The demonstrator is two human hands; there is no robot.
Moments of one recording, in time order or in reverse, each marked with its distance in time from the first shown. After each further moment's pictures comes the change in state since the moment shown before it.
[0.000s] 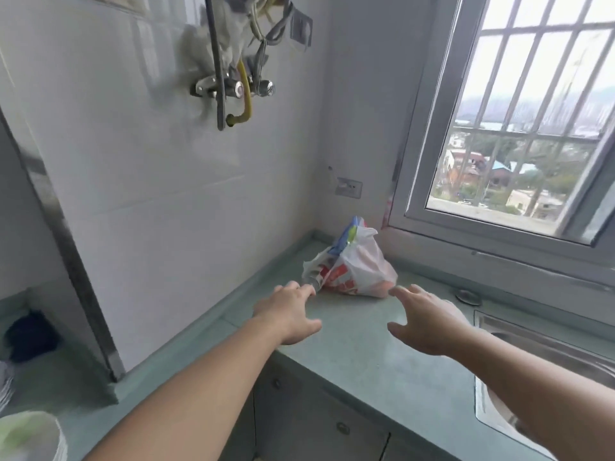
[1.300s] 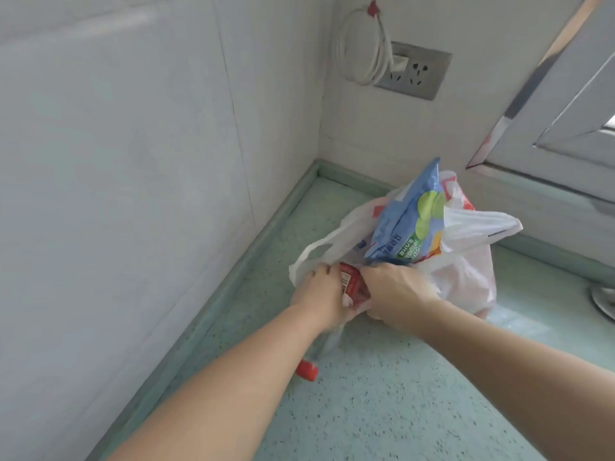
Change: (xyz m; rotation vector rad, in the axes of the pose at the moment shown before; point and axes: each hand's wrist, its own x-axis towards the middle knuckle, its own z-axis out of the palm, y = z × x) left_hand 0.437 -0.100 0.180 -0.185 -0.286 0.022; right_hand 0.441 -0.006 0.205 -0.189 -0.368 -0.073
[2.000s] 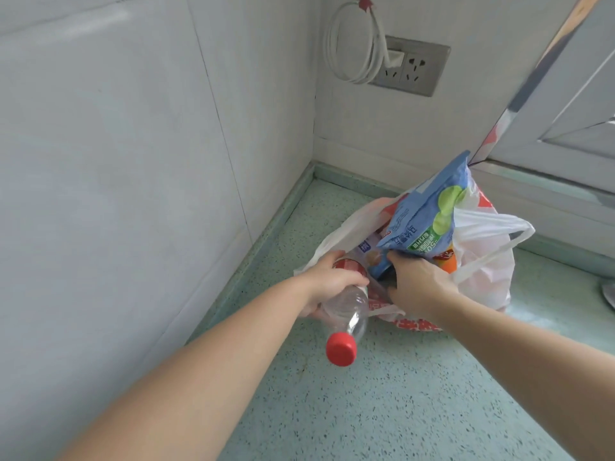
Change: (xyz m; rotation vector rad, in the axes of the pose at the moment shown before) left_hand 0.022 0.005 -0.047 -0.876 -0.367 -0.295; right_hand 0.036 0.043 0.030 0.309 0.047 0.248
